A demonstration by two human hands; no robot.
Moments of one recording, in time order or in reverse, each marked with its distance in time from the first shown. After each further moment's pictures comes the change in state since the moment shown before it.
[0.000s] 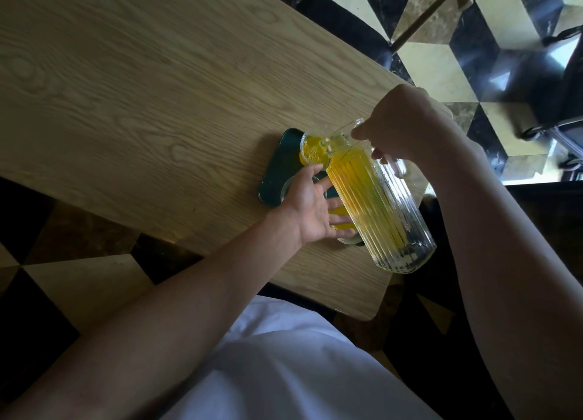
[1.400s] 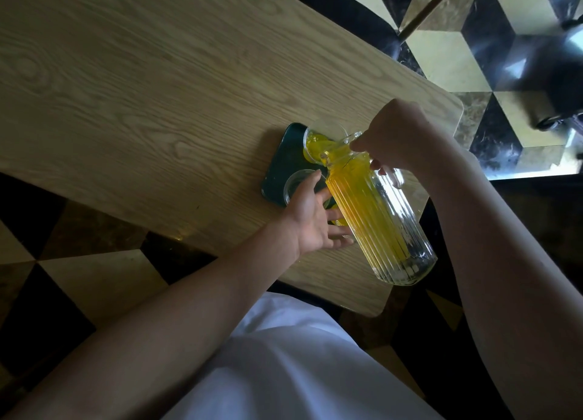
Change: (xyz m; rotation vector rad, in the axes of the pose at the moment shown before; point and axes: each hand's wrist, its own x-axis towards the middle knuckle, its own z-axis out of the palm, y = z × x) left_hand 0.010 -0.023 -0.019 0.031 0.017 -0.029; right_hand 0.014 0.019 0.030 -0.076 -0.077 0.019
